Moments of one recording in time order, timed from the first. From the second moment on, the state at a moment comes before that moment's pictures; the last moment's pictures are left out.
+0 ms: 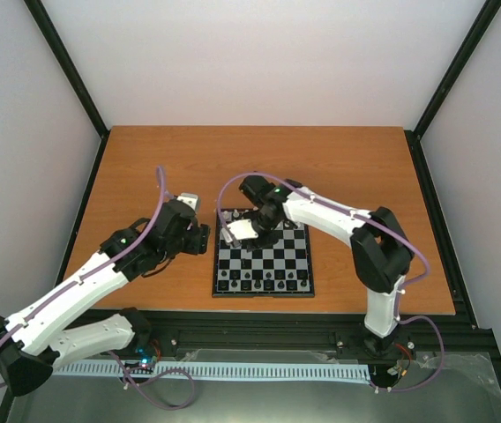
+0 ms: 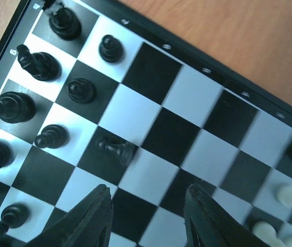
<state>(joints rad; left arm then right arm) -0.75 0.95 0.93 -0.81 -0.31 -0.45 0.81 1.91 1.47 -0.88 -0.34 -1.24</state>
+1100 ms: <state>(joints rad) -0.74 0.88 0.89 -0.85 -0.37 -0.46 0.92 2.09 1.58 -0.98 -0.19 -1.28</state>
